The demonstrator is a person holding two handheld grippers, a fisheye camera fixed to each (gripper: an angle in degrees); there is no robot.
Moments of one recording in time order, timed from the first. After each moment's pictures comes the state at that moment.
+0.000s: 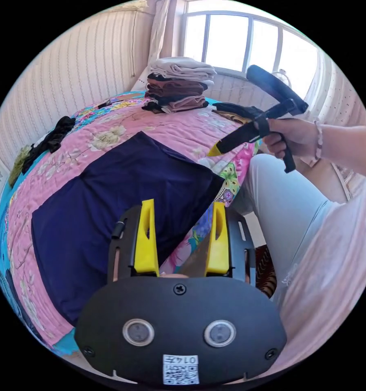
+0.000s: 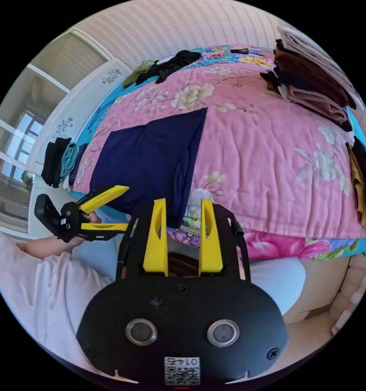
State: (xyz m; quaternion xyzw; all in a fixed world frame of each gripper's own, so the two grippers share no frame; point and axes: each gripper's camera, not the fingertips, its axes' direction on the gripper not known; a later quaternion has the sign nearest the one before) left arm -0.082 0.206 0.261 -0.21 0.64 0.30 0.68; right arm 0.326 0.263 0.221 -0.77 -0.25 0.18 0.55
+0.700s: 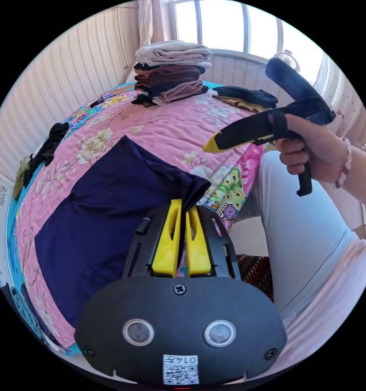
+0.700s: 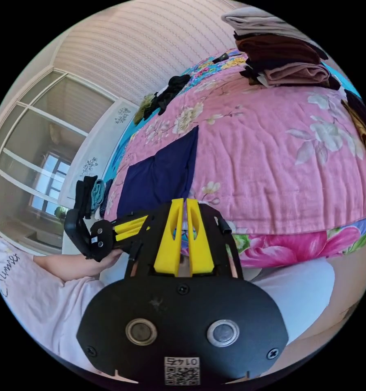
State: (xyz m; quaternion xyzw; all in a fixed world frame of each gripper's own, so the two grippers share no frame) left arm -0.018 0.218 0.209 -0.24 0.59 0.35 0.69; right arm 0.416 0.316 0.228 -0.70 -0.24 0.35 0.58
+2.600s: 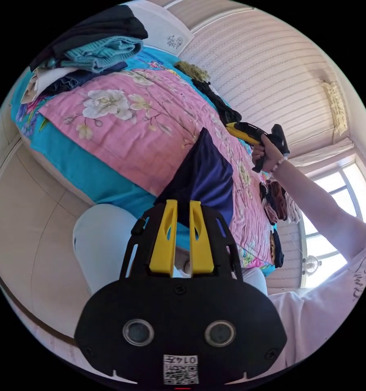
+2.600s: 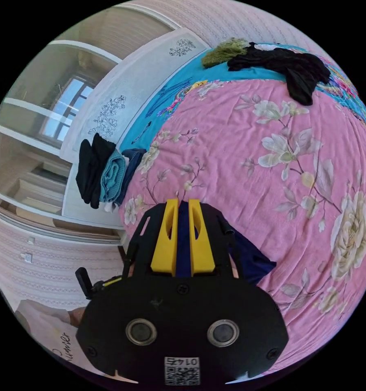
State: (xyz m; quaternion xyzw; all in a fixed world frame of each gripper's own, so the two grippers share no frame) left arm -0.511 0.151 0.525 -0.45 0.42 -0.23 0.75; right arm -0.187 0.308 0.548 -0.72 -0.48 0.17 0.47
